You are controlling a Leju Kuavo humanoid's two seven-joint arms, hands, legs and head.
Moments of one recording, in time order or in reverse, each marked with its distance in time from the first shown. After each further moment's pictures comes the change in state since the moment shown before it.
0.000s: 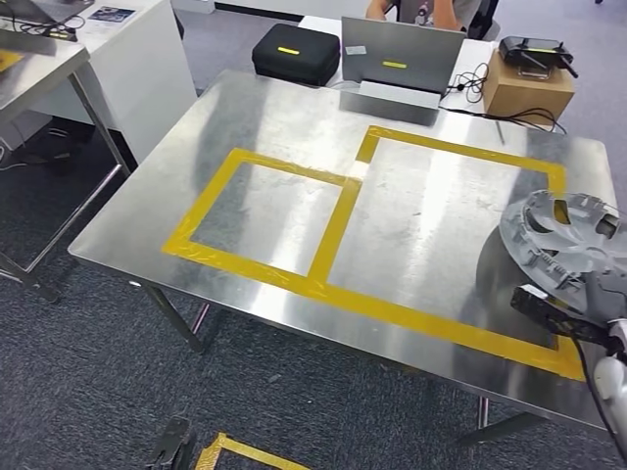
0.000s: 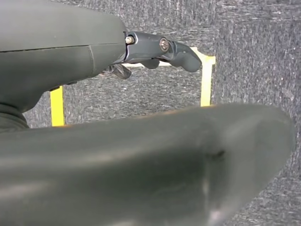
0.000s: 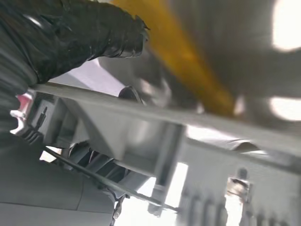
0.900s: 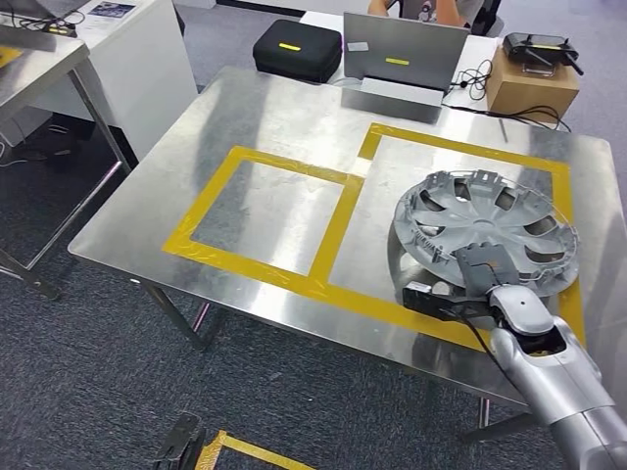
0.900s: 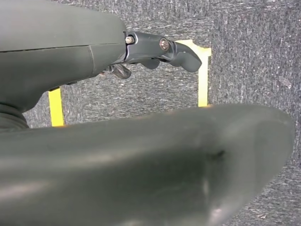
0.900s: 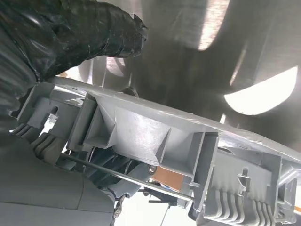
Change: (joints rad) left arm -0.012 -0.016 -0.023 0.000 -0.018 -0.011 0.008; right arm -0.200 0.129 0.421 0.021 0.010 0.024 0.003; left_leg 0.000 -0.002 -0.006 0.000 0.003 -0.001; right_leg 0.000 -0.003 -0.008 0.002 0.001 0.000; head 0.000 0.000
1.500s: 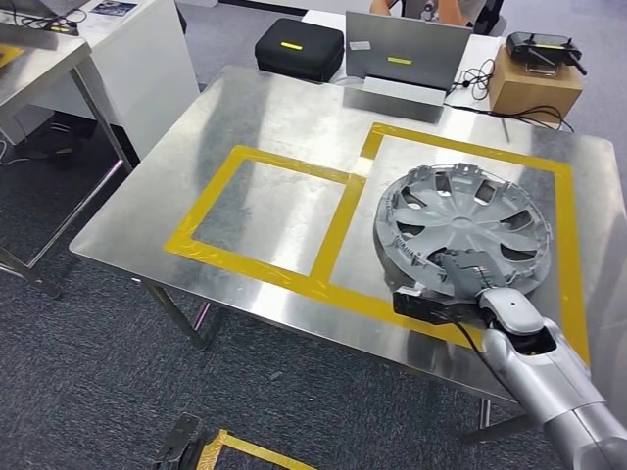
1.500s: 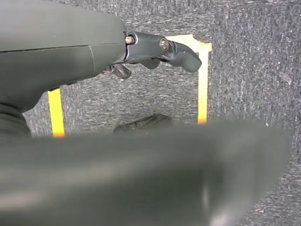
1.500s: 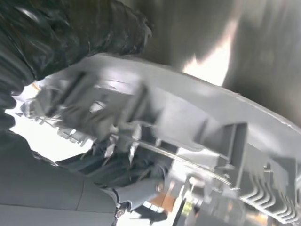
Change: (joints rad) left arm 0.006 0.000 0.000 0.000 0.015 -0.022 -0.009; right arm -0.015 0.003 0.055 0.029 -0.100 0.011 0.008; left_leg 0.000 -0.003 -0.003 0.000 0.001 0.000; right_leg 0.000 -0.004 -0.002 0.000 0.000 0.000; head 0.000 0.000
